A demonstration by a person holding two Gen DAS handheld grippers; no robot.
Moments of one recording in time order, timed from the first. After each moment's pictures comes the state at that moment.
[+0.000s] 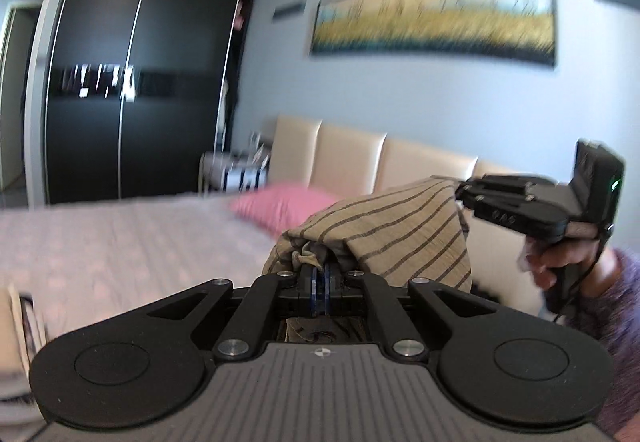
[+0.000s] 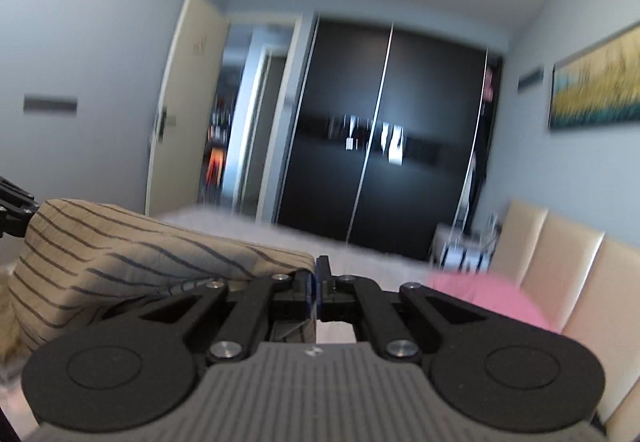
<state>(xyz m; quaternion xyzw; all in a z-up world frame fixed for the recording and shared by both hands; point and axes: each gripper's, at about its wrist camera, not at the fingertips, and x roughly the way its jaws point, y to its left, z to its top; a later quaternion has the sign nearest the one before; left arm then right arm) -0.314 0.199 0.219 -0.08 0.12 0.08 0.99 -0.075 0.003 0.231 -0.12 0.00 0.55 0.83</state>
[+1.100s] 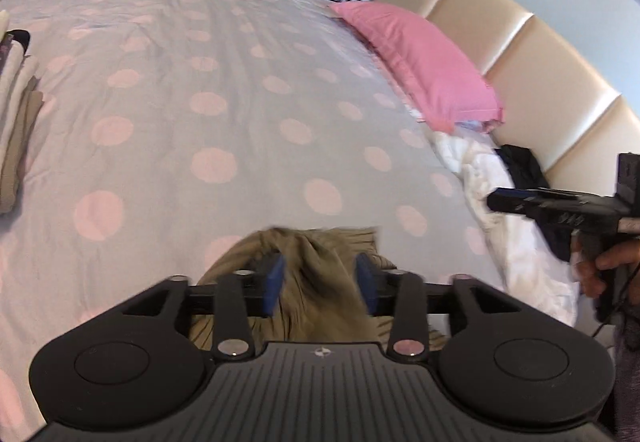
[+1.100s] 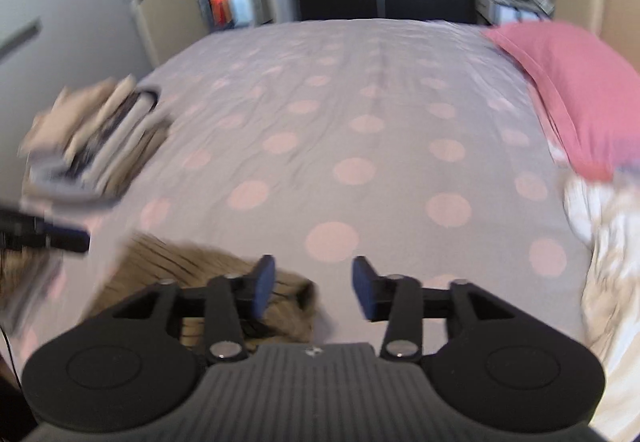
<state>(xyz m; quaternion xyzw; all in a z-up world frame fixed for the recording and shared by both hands) -0.180 0.359 -0.070 -0.27 0.36 0.15 0.88 0.102 0.150 -0.043 -0.14 0.37 0.53 0.75</state>
